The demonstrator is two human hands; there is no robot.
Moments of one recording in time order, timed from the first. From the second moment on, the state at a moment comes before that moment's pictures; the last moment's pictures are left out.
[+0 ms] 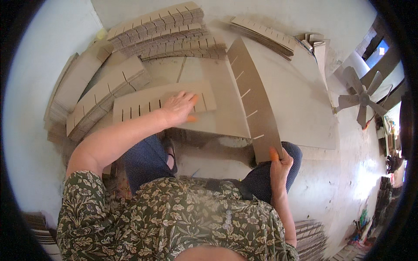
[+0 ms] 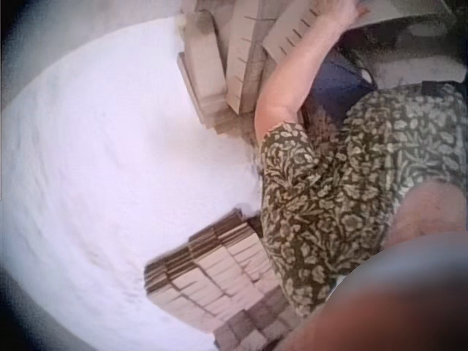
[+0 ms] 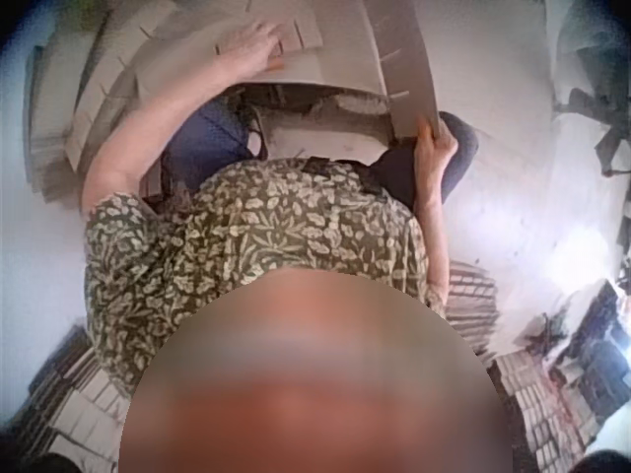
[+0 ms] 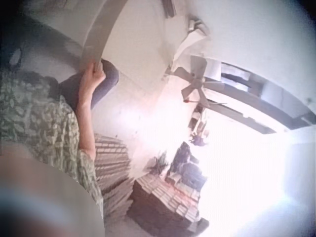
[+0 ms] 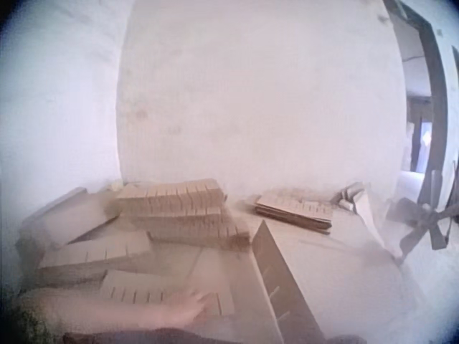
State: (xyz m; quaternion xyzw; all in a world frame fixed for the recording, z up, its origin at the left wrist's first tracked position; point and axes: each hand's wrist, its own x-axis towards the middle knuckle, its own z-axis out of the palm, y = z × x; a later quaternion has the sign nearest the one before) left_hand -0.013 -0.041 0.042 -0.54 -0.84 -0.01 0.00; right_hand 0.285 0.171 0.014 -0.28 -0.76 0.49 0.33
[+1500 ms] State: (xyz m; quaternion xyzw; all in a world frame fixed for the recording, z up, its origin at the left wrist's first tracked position) left_hand 0.020 0.096 0.073 -0.35 -0.79 -0.37 -0.34; right_hand 0.247 0.185 0.041 -0.22 -0.75 0.37 0.50
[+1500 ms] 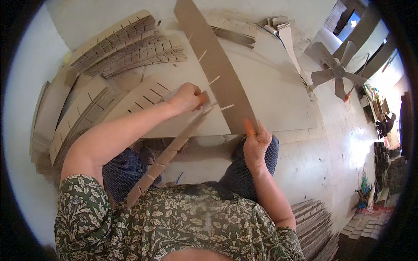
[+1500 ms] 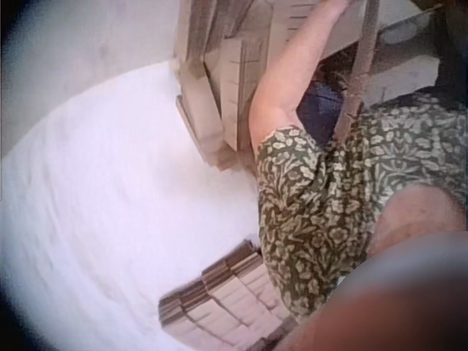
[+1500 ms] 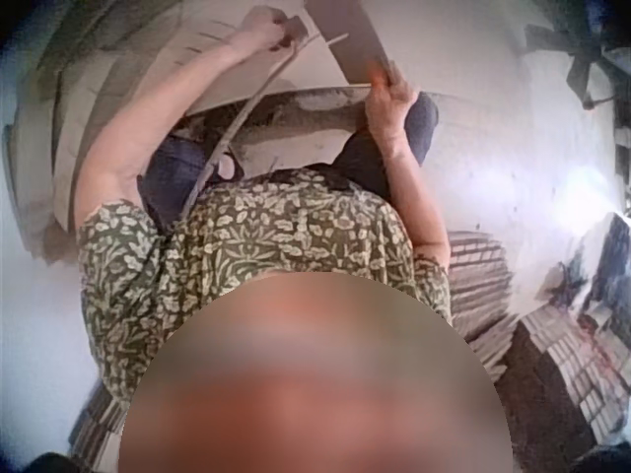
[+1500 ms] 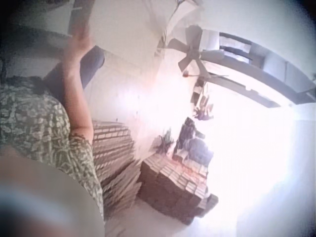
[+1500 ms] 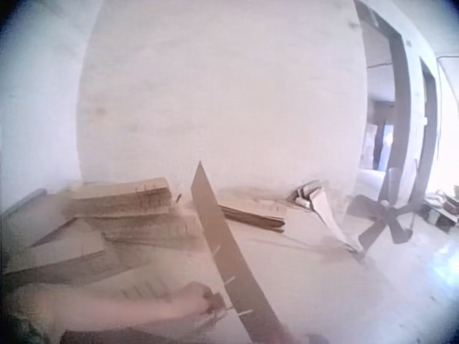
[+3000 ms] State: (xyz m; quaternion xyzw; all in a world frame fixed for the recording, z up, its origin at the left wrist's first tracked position) left_hand 0.003 0.023 0.047 -0.55 -0.79 -0.27 0.05; right_hand 0.226 0.192 0.081 -0.17 -0.98 0.12 0.07
